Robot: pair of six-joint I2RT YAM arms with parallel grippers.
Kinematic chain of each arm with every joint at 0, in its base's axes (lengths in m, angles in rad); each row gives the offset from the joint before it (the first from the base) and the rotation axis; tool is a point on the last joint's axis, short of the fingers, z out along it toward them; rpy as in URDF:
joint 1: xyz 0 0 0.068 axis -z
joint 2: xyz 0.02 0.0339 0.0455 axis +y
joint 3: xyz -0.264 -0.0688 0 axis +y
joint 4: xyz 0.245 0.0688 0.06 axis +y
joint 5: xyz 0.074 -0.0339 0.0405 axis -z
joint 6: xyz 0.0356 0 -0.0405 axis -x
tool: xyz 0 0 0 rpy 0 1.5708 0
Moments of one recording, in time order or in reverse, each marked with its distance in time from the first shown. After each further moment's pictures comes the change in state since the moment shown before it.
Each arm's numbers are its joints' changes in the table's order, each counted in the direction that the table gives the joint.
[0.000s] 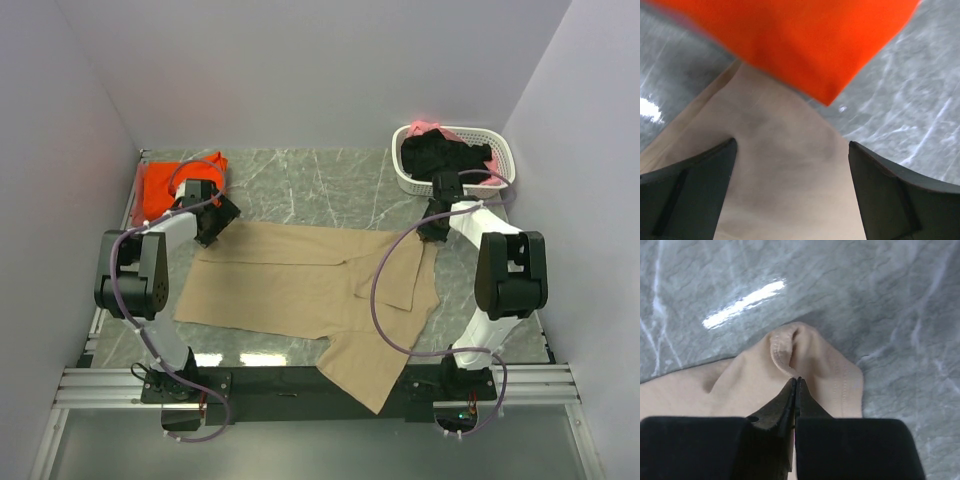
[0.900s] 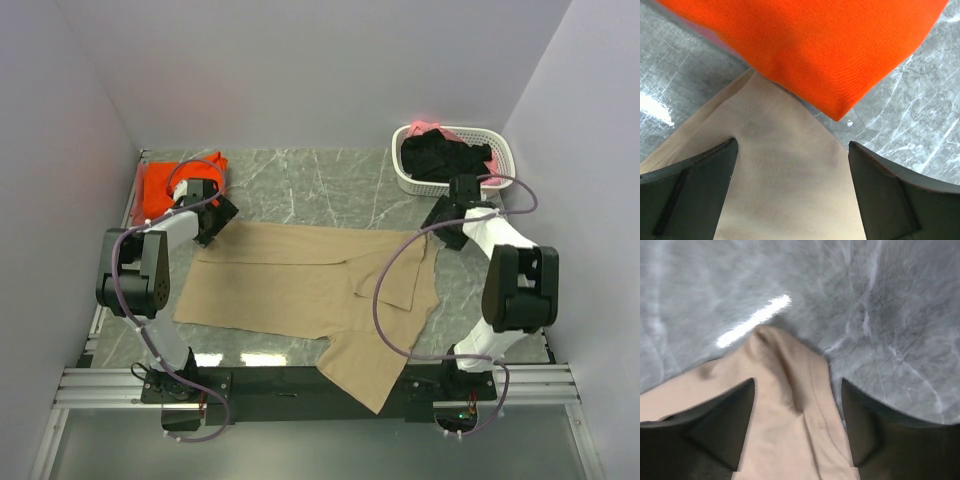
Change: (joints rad) left arm 0.005 0.023 -0.029 0.022 -0.091 0.037; right arm 0.085 -0.072 0.065 -0.012 0.018 -0.042
